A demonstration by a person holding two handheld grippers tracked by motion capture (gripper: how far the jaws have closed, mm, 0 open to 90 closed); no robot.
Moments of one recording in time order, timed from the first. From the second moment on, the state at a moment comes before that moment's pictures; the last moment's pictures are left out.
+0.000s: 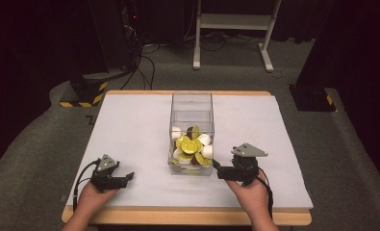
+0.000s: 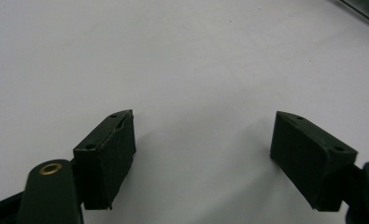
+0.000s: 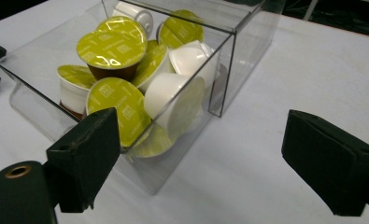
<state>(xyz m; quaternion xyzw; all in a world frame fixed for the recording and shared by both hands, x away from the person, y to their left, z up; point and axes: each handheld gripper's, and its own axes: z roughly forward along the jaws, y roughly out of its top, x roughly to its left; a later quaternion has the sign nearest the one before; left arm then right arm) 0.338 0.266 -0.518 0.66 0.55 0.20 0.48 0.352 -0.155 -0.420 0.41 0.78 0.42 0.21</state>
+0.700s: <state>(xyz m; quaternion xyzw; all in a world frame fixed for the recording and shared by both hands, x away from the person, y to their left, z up) 0.338 0.266 -0.518 0.66 0.55 0.20 0.48 0.365 -0.107 -0.408 0.37 0.80 0.43 0.19</state>
